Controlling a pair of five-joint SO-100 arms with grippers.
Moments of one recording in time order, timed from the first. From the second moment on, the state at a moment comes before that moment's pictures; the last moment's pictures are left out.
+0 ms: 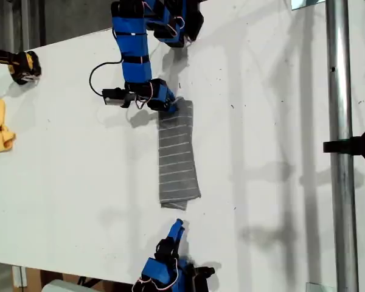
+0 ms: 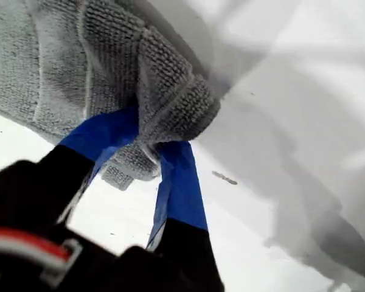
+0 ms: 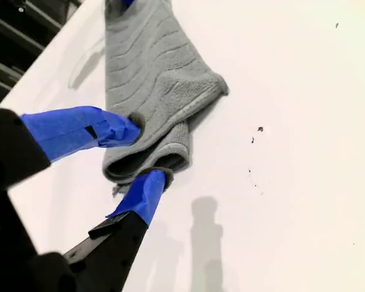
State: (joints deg) arm 0 1.9 198.8 169.9 76.8 -87.5; arm 1 10.7 94.8 122.5 60.0 78.6
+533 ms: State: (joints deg) arm 0 1.9 198.8 169.9 76.8 -87.5; arm 1 8.8 107.4 130.3 56.7 78.1
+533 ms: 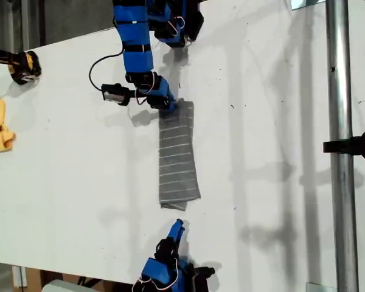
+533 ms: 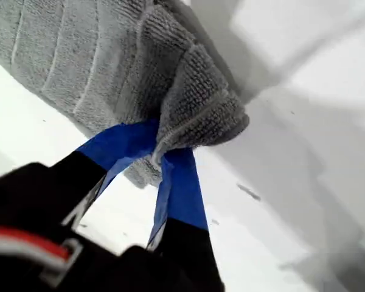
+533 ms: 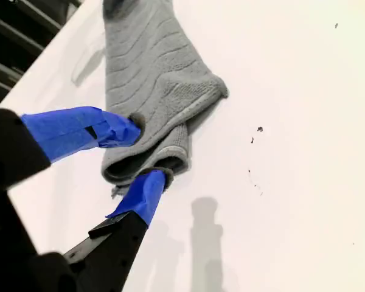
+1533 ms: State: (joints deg) arm 0 2.1 198.8 169.9 76.8 -87.0; arm 1 5.6 110.1 126.3 88.7 88.9
